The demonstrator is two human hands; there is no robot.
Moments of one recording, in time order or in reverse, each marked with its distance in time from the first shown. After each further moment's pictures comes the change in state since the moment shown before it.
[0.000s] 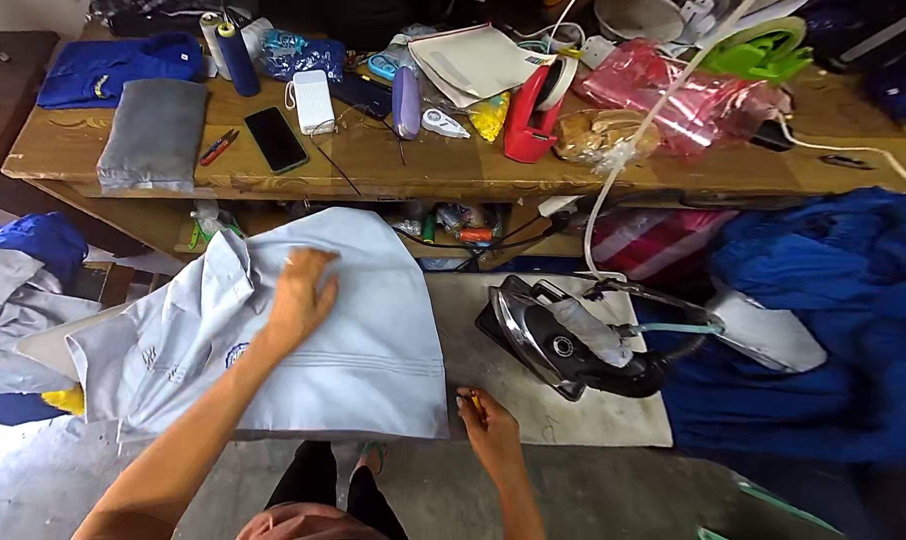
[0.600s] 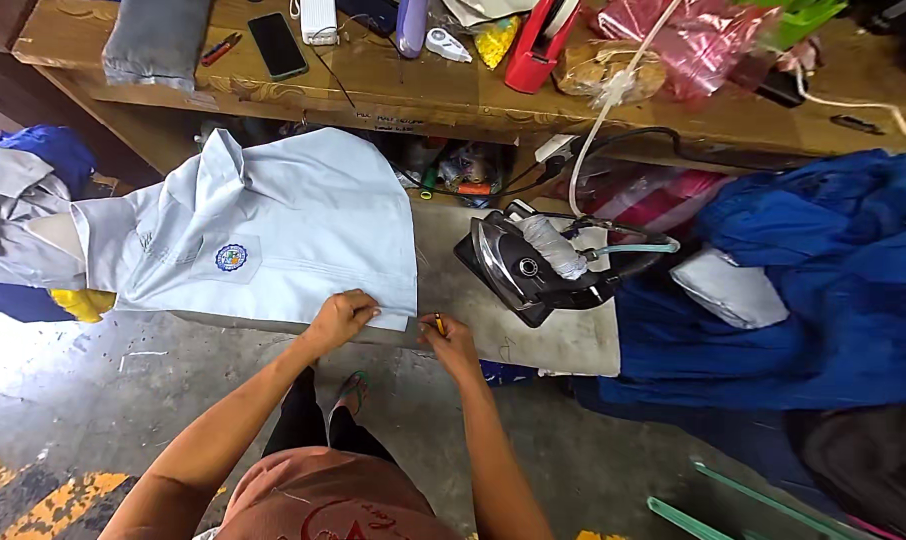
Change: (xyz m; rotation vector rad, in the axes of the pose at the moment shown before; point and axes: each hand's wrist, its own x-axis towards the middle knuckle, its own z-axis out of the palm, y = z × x) left_hand -0.148 0.102 0.113 -0.419 -0.299 -0.183; right_hand 0.003 0.026 -0.011 0.189 -0.314 0.024
